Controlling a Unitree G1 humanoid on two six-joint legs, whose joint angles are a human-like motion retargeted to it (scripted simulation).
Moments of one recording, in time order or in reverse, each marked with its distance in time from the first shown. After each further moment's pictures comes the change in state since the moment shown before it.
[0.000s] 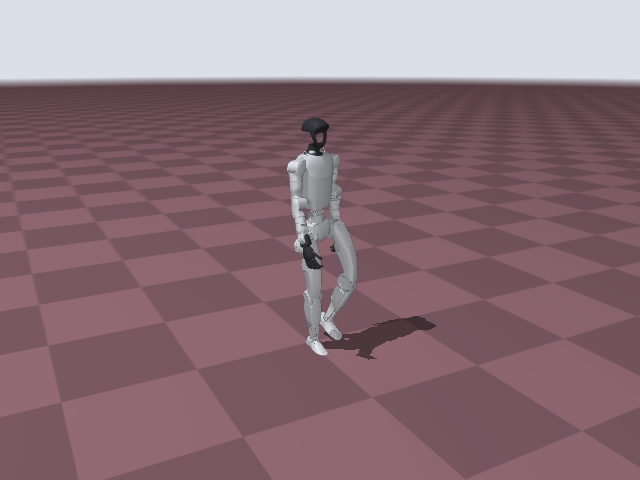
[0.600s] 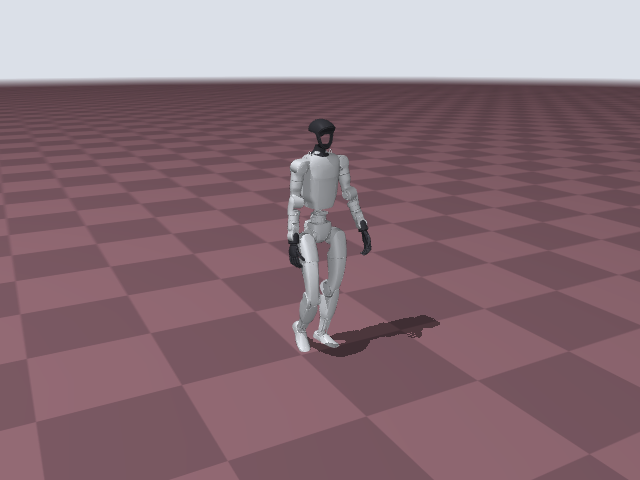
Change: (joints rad) left arm -0.278 0.056 0.077 -0.148 -0.252 0.018 -0.138; right arm 0.163 0.000 -0.039 0.091 -0.100 -0.038 -0.038; waist -0.038 0.209 -0.010; left_leg 0.291 0.043 -0.220 -0.658 -0.228 0.073; right_leg -0.306 0.010 -0.013 0.774 0.166 0.023
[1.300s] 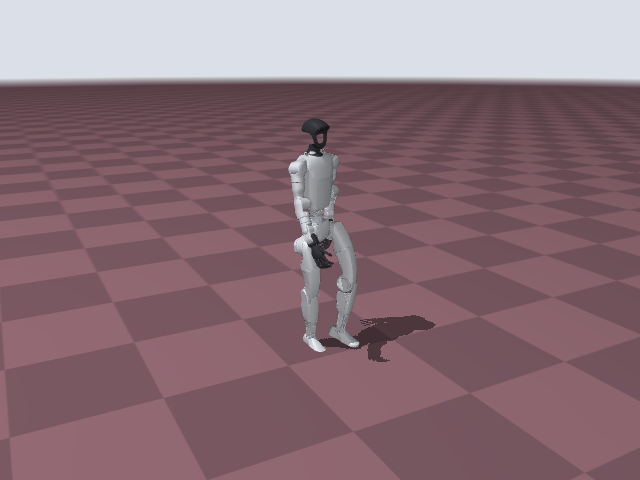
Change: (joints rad) left arm 0.351 -0.060 -0.006 0.216 0.226 0.046 0.117; right arm -0.242 -0.031 0.046 -0.177 0.114 0.024 0.049; waist 0.049 -0.163 0.032; left_leg -0.300 -0.036 0.197 0.331 0.176 -0.107; right_leg 0.402 0.076 0.010 -0.826 -0.205 -0.024
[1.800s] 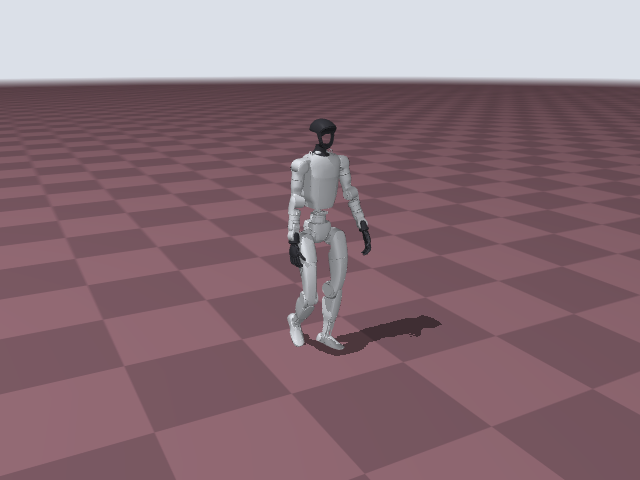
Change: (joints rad) left arm -0.351 0.108 -0.021 -0.180 -0.117 -0.033 -0.085; right arm 0.190 0.017 -0.028 0.236 -0.103 -0.023 -0.016; waist -0.007 0.161 -0.031; left_leg 0.253 0.114 -0.055 -0.331 -0.132 0.020; right_leg -0.334 -0.013 0.020 0.875 0.271 0.084
